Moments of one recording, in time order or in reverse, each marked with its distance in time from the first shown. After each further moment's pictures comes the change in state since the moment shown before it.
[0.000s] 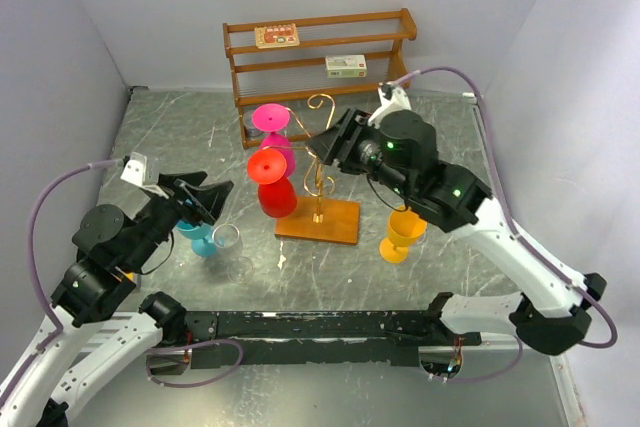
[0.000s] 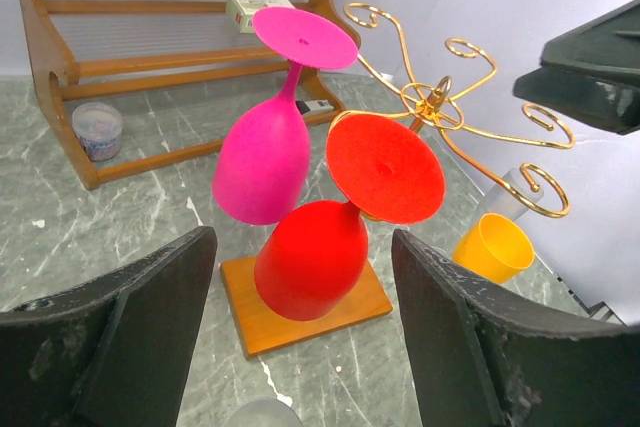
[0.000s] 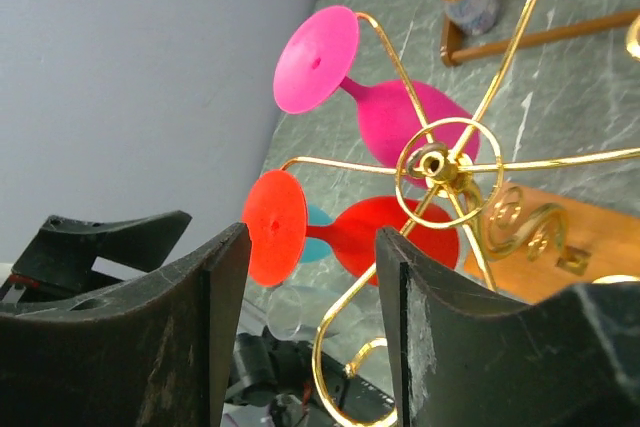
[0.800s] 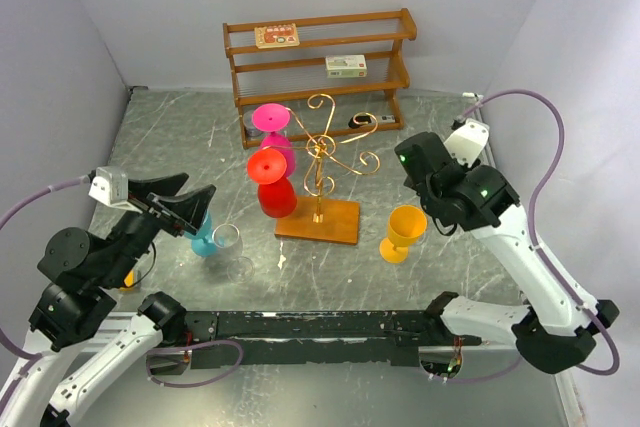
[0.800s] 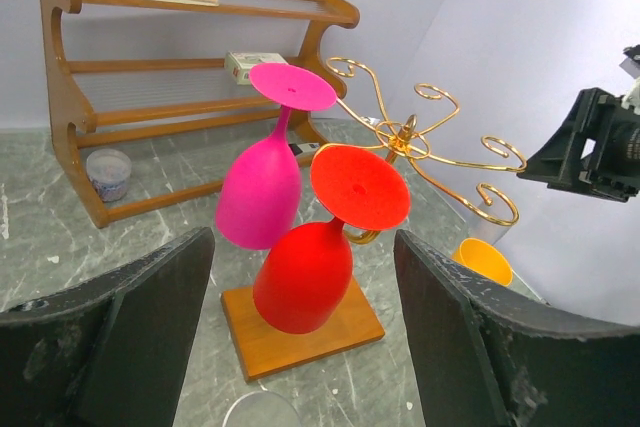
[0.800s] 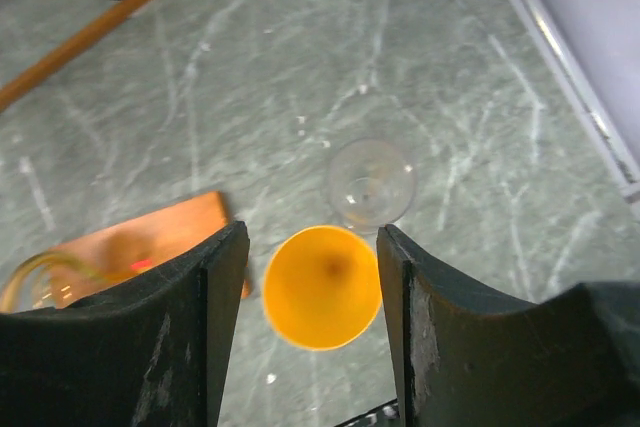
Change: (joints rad) left arm 0.000 -0.117 0.043 -0.037 -0.013 0.023; right arm -0.156 -0.109 -0.021 -0.746 0.595 0.089
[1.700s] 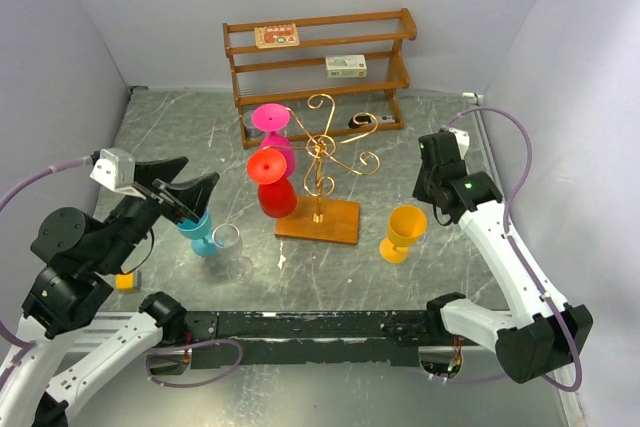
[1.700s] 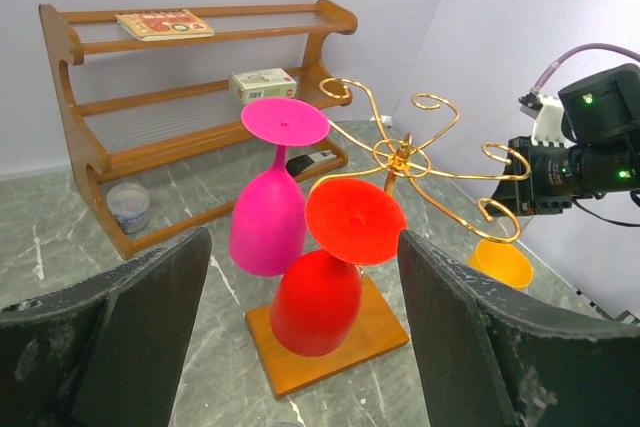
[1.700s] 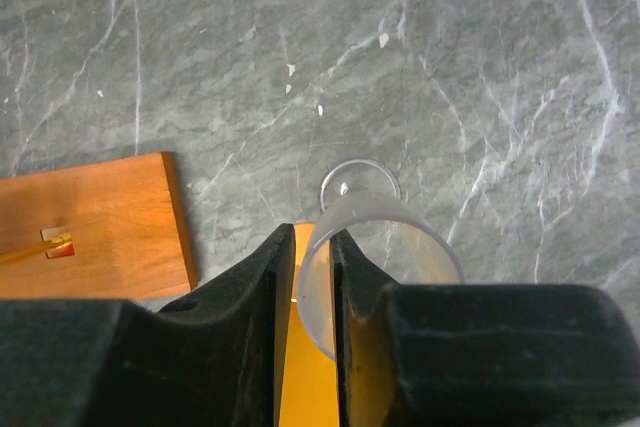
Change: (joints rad) left arm 0.000 0.130 0.135 -0.015 0.037 0.116; right arm -0.420 -0.003 -0.377 0.416 -0.464 -0.441
